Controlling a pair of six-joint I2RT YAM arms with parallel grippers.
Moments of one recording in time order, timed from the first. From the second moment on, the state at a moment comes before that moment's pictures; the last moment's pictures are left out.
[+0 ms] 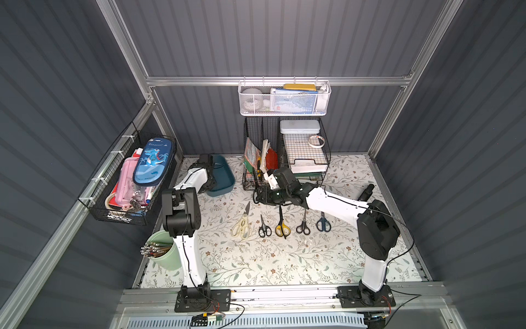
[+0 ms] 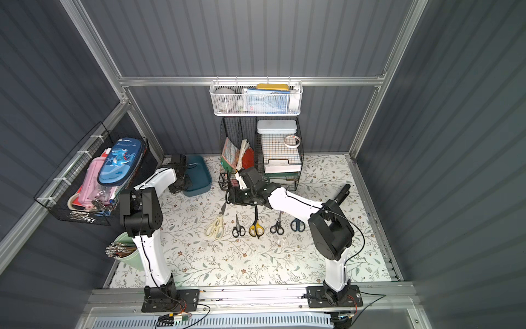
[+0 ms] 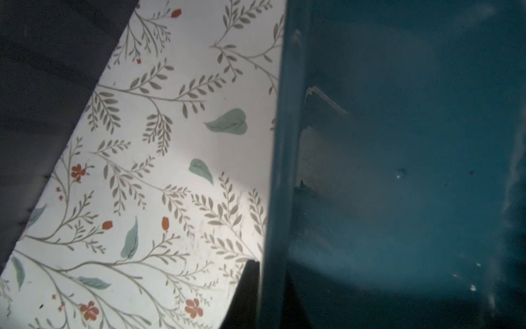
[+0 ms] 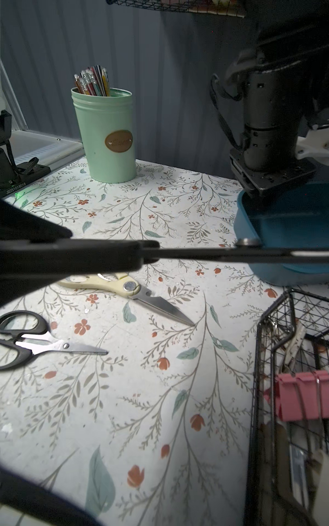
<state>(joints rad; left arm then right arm) 0.00 2.14 1.67 -0.70 -0.30 -0.41 0.75 1.89 1.45 -0.26 -0.37 0.71</state>
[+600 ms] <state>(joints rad) 0.00 1.94 1.63 -0.73 -0.27 -0.35 0.89 1.98 1.52 -0.20 -0.33 0.86</state>
